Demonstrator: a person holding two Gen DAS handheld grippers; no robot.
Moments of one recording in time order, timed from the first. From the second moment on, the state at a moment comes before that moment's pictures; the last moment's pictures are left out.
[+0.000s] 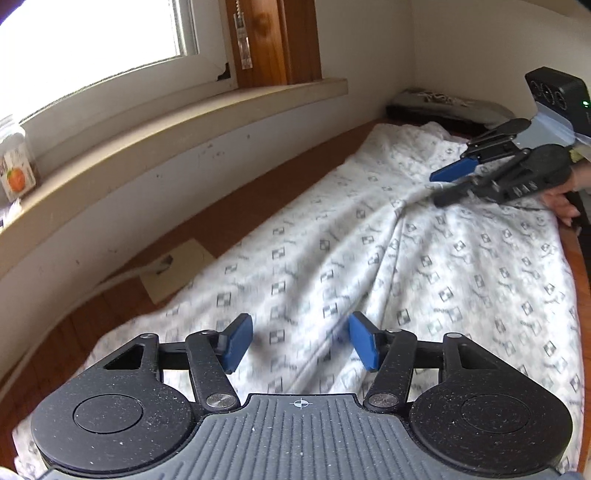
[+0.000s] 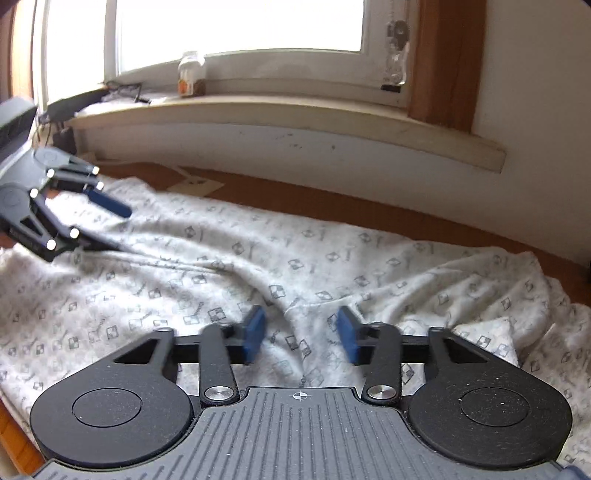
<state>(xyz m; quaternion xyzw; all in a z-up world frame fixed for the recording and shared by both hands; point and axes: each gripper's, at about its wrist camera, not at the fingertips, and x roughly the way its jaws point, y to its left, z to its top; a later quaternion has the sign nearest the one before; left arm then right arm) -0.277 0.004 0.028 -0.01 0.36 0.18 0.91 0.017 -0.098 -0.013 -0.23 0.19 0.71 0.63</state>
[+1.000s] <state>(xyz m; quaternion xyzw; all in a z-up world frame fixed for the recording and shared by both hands) -0.453 0.013 0.035 -0.10 0.35 0.34 0.87 0.064 -0.106 -0.028 -0.22 0.19 0.66 0.70</state>
